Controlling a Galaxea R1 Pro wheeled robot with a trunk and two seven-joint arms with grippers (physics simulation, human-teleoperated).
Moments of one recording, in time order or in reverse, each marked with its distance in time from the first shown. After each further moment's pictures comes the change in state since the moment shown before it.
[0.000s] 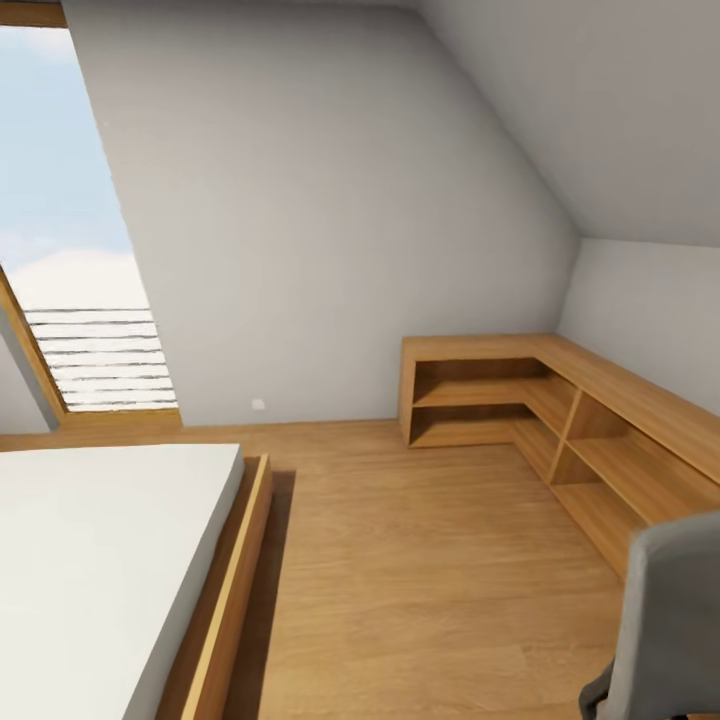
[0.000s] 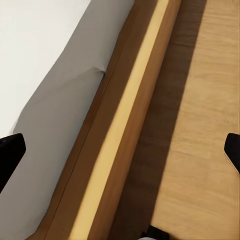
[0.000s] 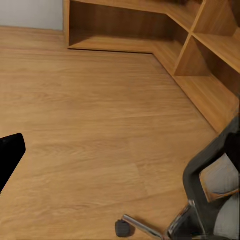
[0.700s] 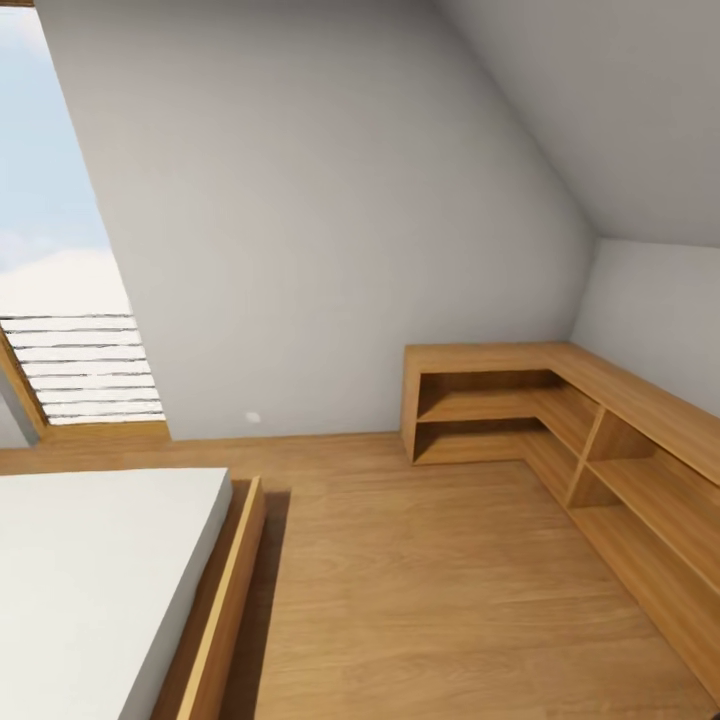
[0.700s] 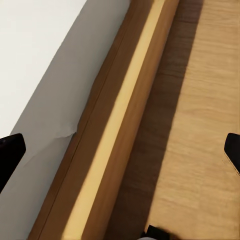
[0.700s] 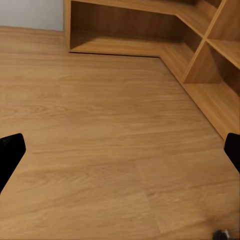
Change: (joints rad) left arm 0.000 0.000 0.000 0.000 0.000 0.000 0.000; right arm 0.000 0.001 0.001 0.000 0.000 0.028 0.001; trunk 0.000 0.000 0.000
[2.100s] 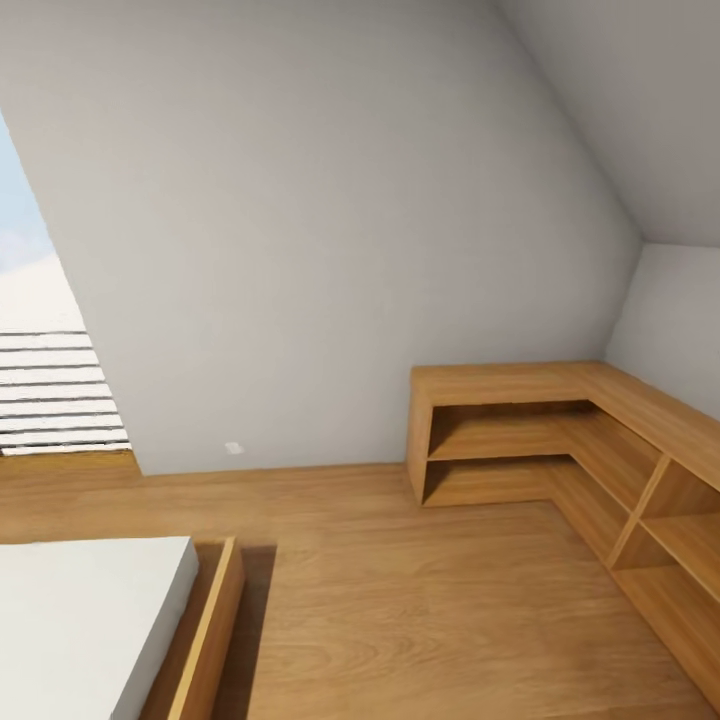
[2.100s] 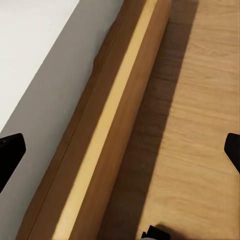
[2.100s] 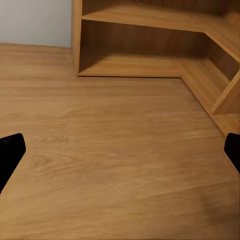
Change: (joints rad) left arm 0.000 0.001 0.000 0.000 0.000 0.000 0.002; right arm 0.000 0.000 -0.001 0.000 -0.001 0.009 0.034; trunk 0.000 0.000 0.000
